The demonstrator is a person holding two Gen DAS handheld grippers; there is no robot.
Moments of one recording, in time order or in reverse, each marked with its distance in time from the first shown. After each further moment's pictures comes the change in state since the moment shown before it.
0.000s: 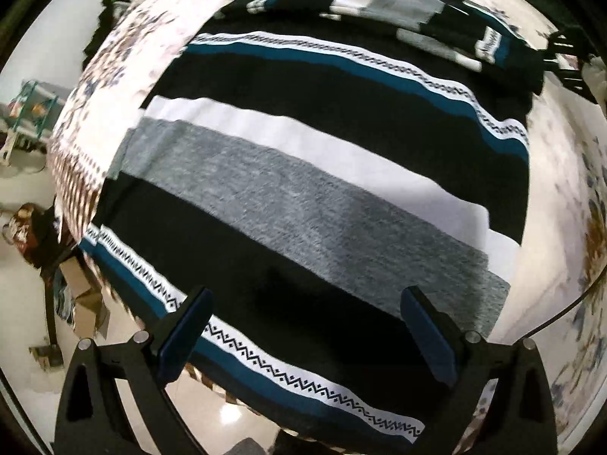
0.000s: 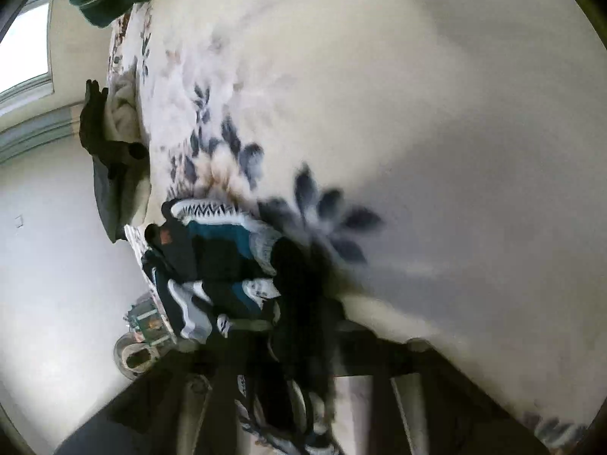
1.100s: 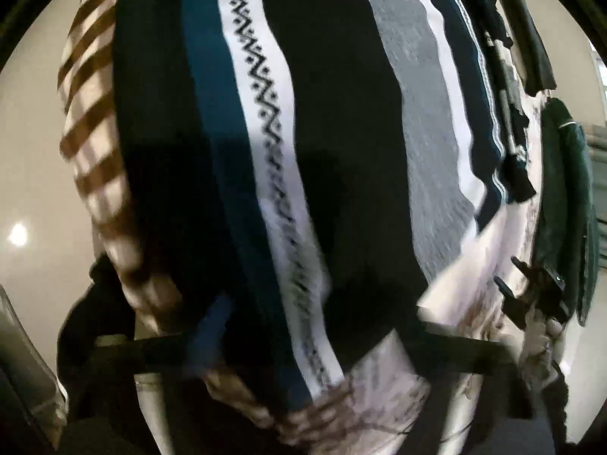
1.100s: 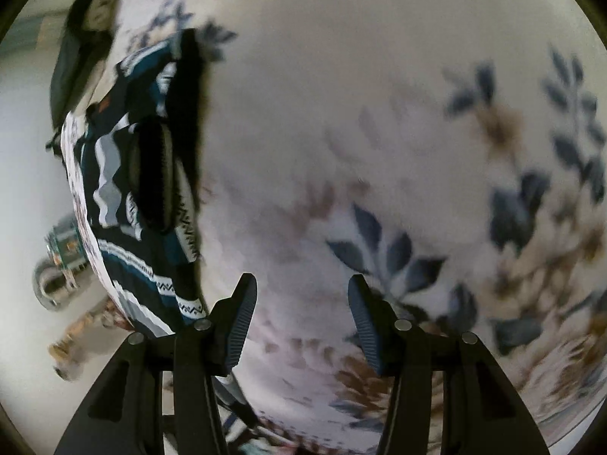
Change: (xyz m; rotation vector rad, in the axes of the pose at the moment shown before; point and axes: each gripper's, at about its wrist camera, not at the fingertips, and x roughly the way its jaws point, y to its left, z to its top) left arm 0.077 0.053 -0.139 -0.800 0.214 -0.571; right arm -0.070 -0.068 -0.102 -0.161 0.207 -0.280
